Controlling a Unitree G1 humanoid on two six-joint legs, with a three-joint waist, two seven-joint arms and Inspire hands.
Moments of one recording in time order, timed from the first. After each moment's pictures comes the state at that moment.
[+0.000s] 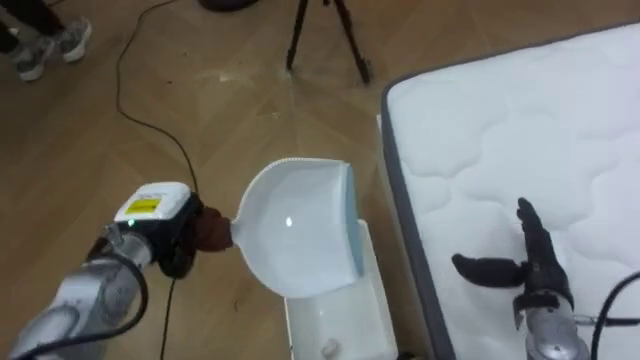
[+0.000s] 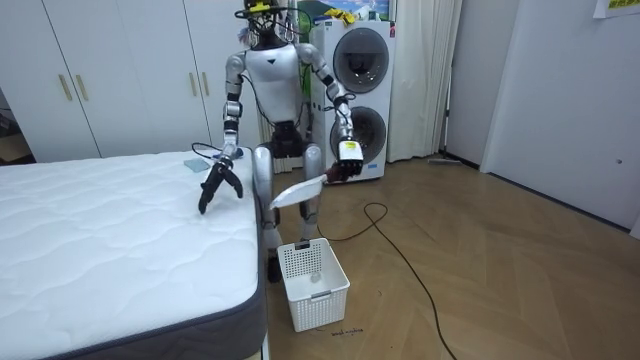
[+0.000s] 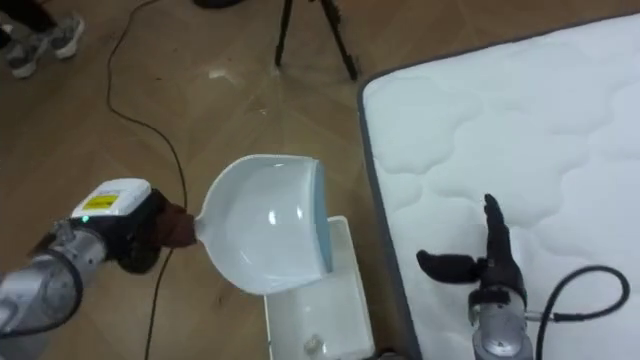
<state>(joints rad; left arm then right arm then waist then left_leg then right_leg) -0.08 0.52 -0.30 0.40 0.72 -0.01 -0.03 0.01 -0.39 0.24 0.73 0.19 -0.19 -0.38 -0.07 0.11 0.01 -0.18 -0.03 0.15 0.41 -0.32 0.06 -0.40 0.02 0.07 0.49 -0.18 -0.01</state>
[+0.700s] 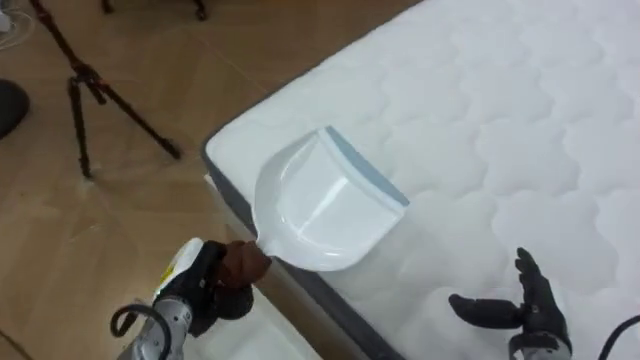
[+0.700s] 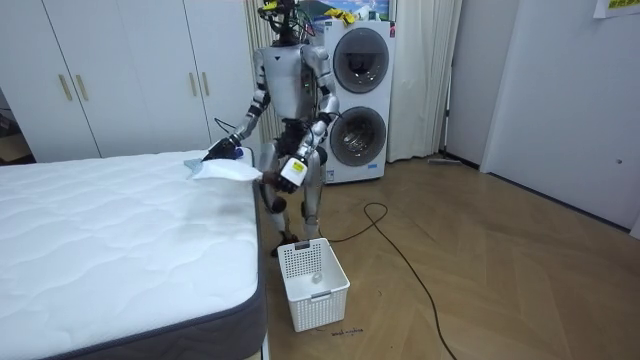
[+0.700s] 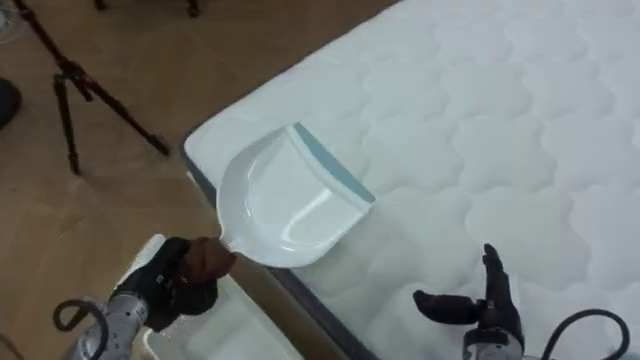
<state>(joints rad) 0.06 0.30 -0.18 0.47 0.26 0.02 0.08 0.11 -0.31 0.24 0.62 0.22 -0.11 -0.36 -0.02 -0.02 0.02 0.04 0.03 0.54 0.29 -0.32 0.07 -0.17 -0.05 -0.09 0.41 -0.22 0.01</state>
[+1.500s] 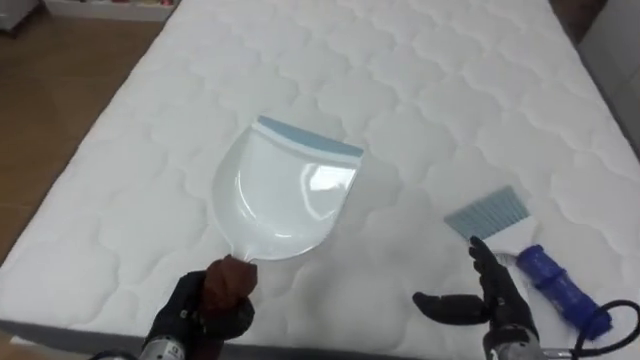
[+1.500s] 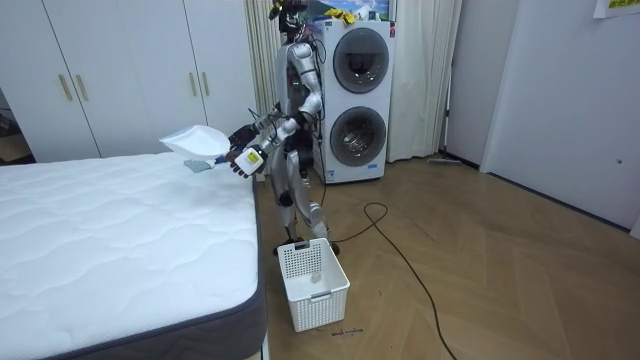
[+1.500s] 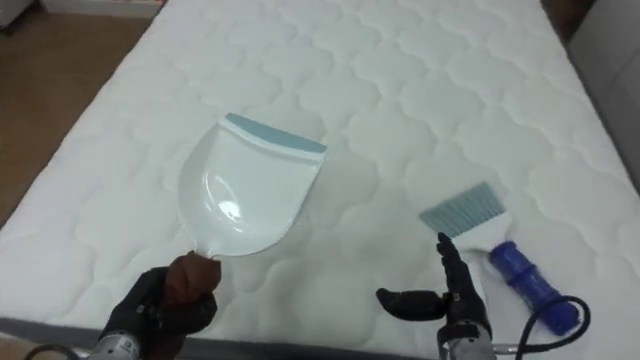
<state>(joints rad) 0.24 0.27 -0.13 0.35 0.01 0.00 0.08 0.14 -0.29 0.21 0.53 0.16 -0.11 -0.24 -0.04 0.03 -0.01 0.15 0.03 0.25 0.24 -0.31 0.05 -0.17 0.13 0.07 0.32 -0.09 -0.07</state>
